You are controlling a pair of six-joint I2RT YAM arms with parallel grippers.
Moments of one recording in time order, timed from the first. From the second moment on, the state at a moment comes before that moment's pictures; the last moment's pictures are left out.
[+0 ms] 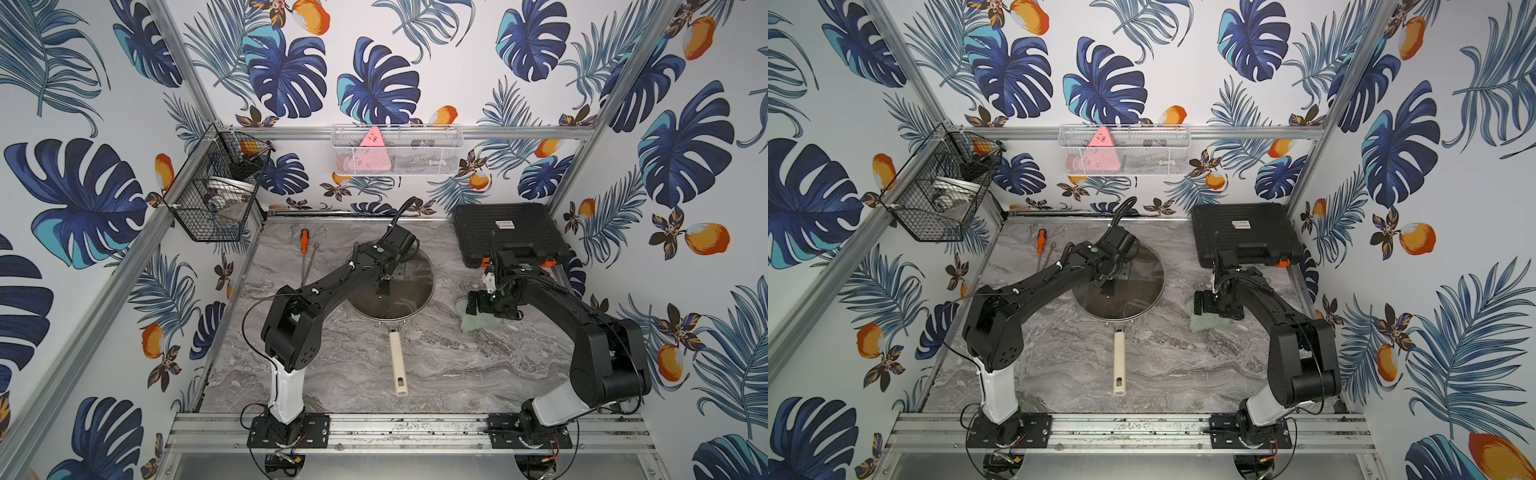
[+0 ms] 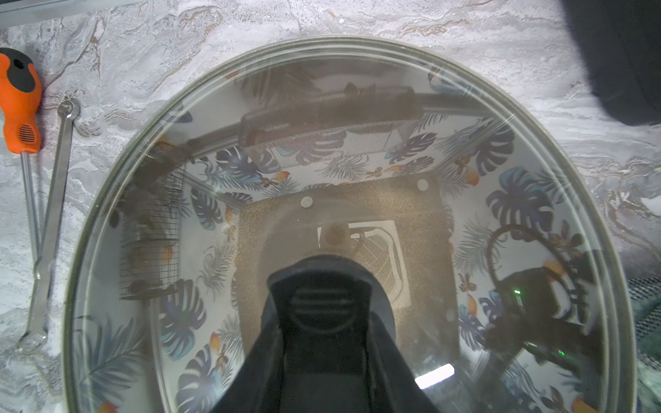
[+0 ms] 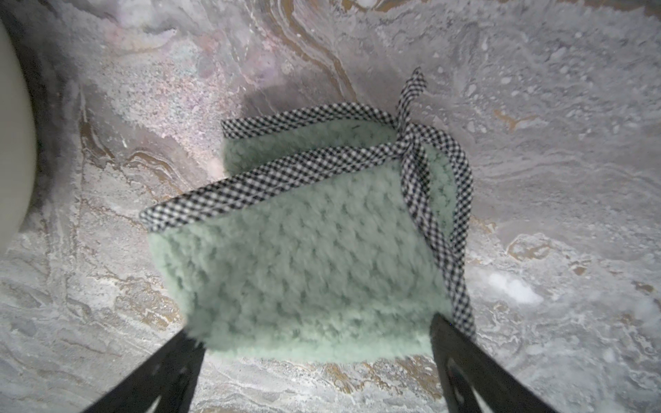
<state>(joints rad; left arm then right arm) -0.58 1.93 1.68 -0.75 -0.33 -0.42 0.18 1.57 1.07 -0.86 -0.08 0.22</state>
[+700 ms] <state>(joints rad) -0.58 1.96 1.70 -0.79 -0.35 -0.42 0.18 1.57 1.07 -0.86 -0.09 0.22</state>
